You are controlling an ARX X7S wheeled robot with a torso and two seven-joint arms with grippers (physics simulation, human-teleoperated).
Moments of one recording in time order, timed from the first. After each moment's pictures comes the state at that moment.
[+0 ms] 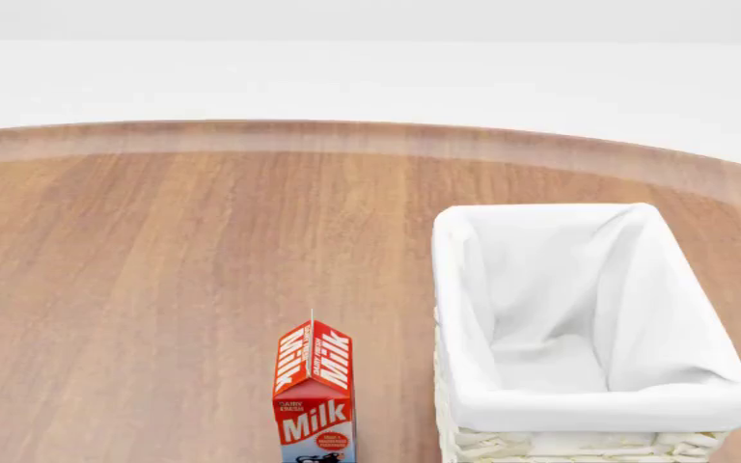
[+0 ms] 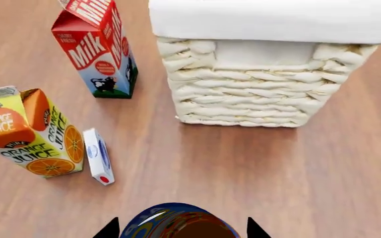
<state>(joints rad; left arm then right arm) 0.06 -0.02 -0.05 1.05 0.11 -0.29 0.10 0.23 1.33 -1.05 -0.80 1.32 0.03 0.87</state>
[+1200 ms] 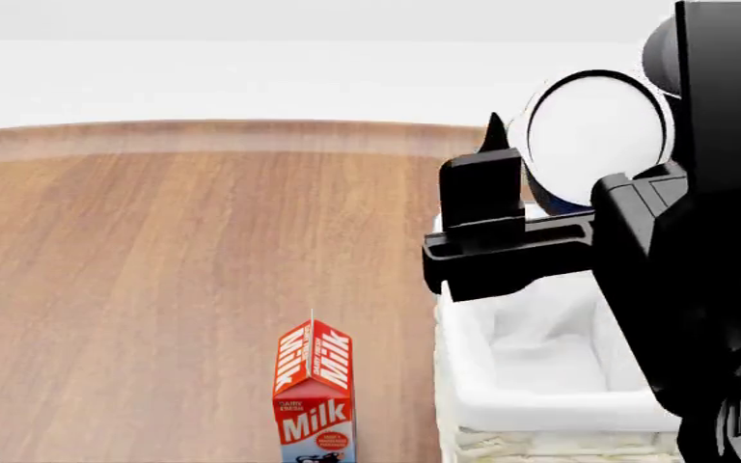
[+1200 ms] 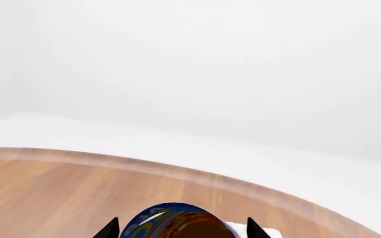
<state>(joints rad) 0.06 -0.10 -0.01 1.04 0.06 -0.30 0.01 1.37 1.01 -0.71 -0.58 1.88 0.72 1.05</state>
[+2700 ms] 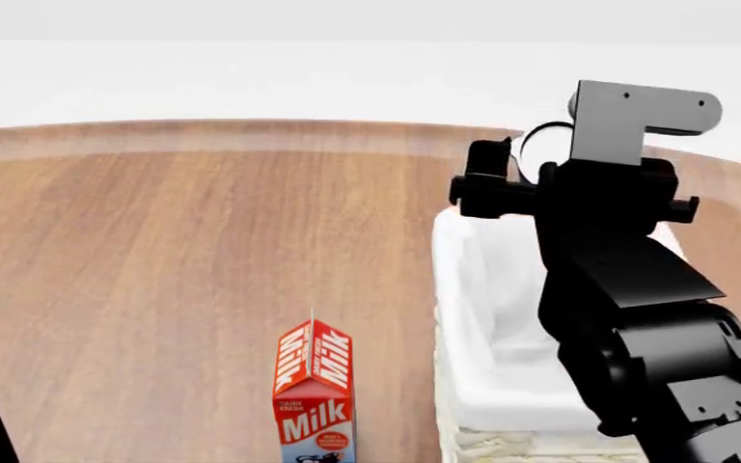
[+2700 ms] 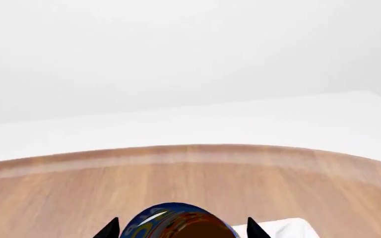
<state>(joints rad) 0.06 -0.17 0.04 0.99 0.03 -0.27 -0.07 1.22 0.38 -0.92 0.78 1.09 0.21 0.35</state>
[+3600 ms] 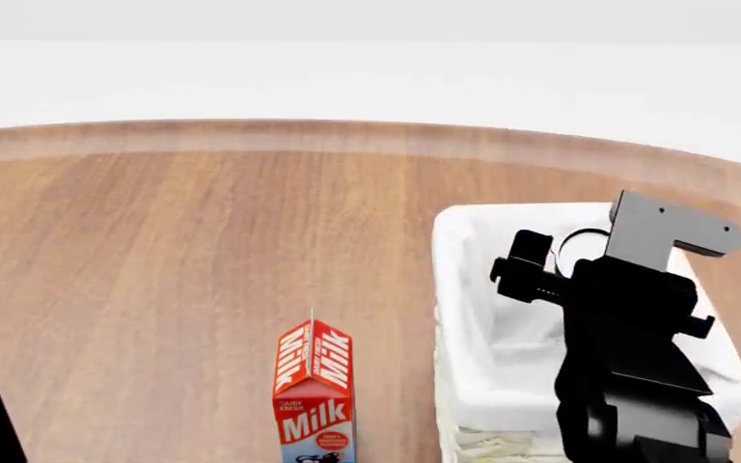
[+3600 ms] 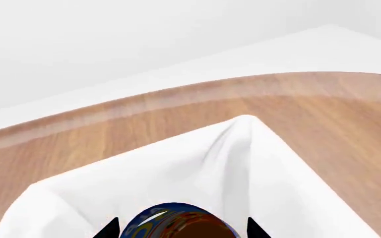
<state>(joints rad) 0.08 -0.20 0.06 0.95 0.01 -0.23 -0.11 1.15 0.23 -0.85 1.26 1.10 0.04 0.19</state>
